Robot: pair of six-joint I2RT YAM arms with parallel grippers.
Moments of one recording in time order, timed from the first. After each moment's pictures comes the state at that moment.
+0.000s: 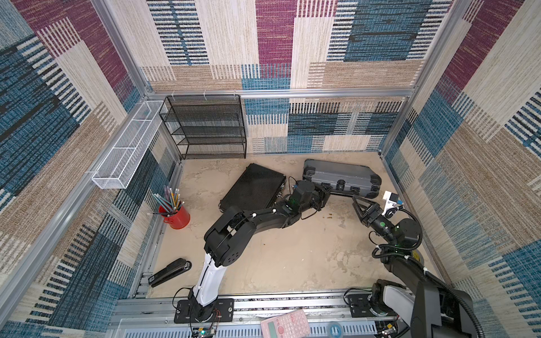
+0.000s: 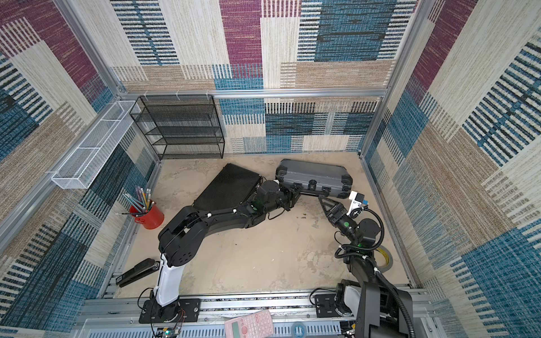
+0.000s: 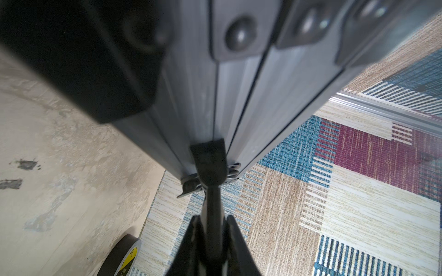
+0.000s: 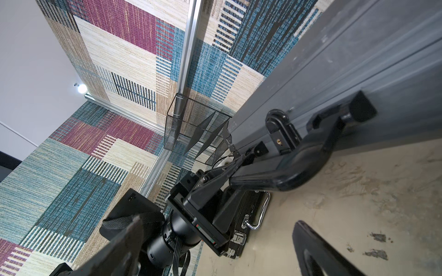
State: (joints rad) left arm -0.88 2.08 1.42 0.47 0.09 -1.81; right arm -0.25 1.06 0.19 0.99 -0.88 1.21
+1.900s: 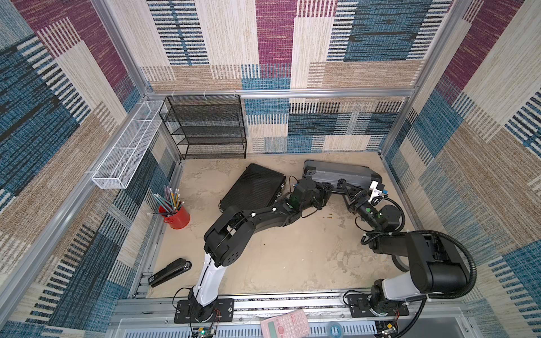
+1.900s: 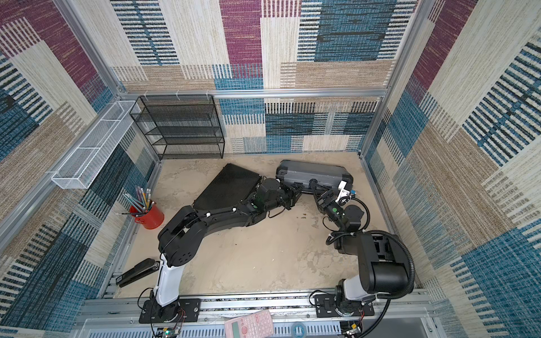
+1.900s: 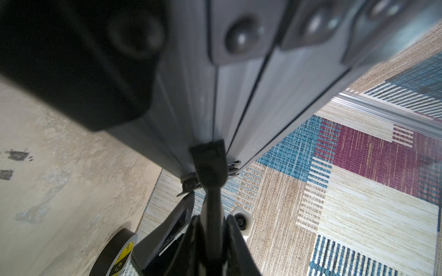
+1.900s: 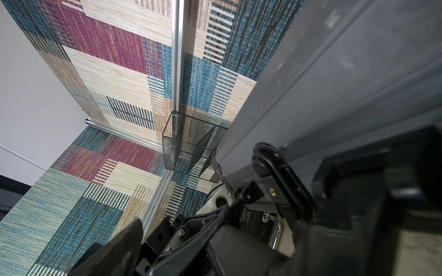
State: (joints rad) left arm -0.88 2.08 1.45 0.43 0.11 -1.83; right arm -0.07 1.48 0.33 1.27 -0.65 1.29
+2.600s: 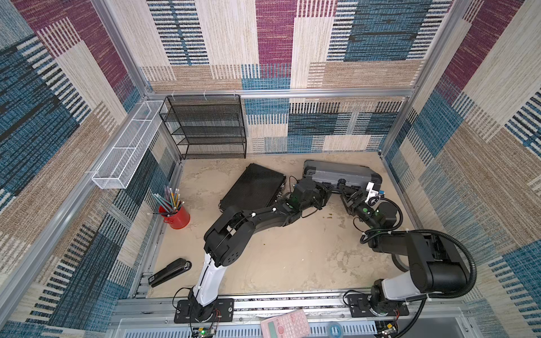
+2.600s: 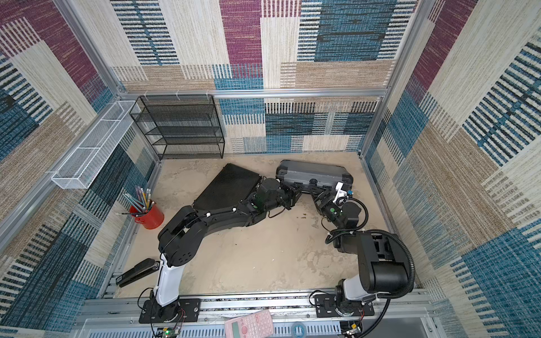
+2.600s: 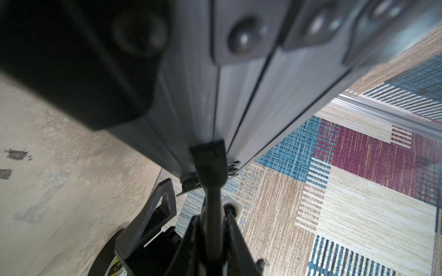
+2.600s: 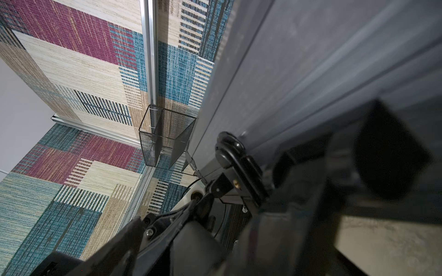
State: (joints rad) left arm -0.88 2.08 1.45 0.43 0.11 -1.84; right arm -0.05 1.48 0.35 1.15 -0.63 1.21
